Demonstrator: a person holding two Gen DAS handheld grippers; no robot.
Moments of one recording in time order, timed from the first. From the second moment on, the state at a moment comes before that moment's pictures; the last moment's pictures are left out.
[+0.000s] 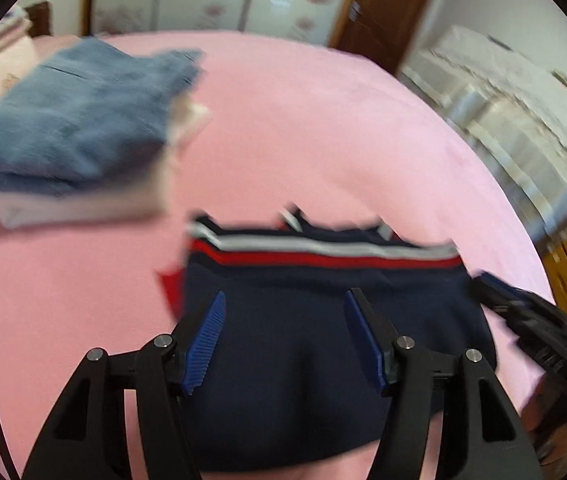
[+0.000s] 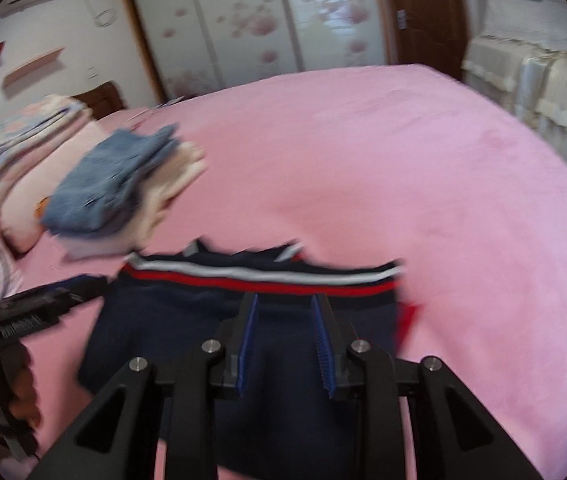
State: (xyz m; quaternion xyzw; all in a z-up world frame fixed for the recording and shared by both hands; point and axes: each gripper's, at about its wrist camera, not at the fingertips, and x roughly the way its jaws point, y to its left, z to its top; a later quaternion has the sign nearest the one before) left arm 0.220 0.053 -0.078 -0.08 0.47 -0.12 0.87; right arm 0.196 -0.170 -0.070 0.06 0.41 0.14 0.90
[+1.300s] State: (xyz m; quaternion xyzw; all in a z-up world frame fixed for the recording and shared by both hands) left arm 0.153 0.080 -0.058 -0.09 0.52 -0.04 0.85; right arm 0.107 -0.216 -0.032 0.08 0.41 0.05 0.91
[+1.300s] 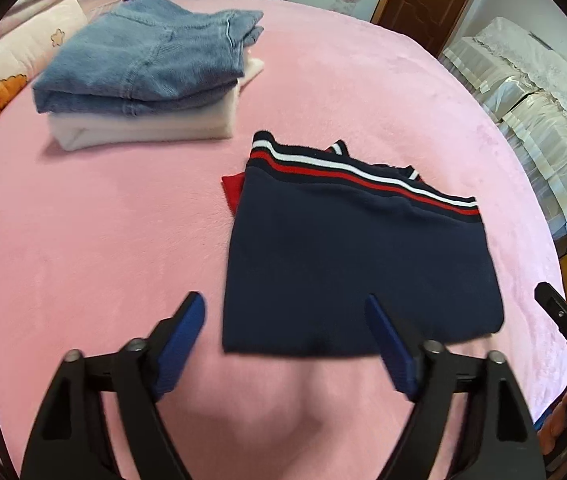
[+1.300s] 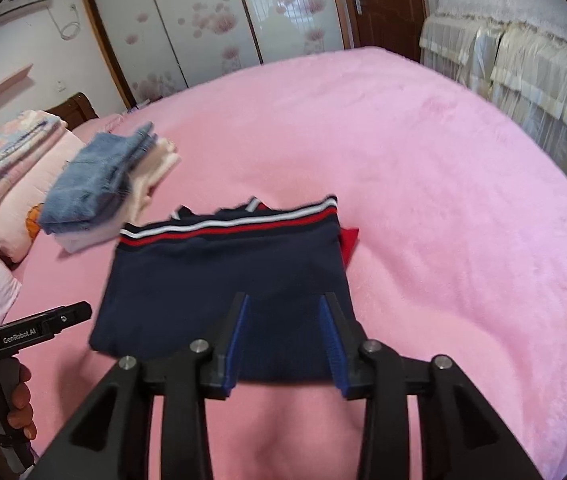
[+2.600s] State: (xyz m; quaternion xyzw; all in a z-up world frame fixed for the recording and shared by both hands) left arm 0.064 0.097 -0.123 -0.24 0.51 -0.15 0.81; right arm 0.022 -0.141 -0.065 0.08 0.41 0.11 0.90
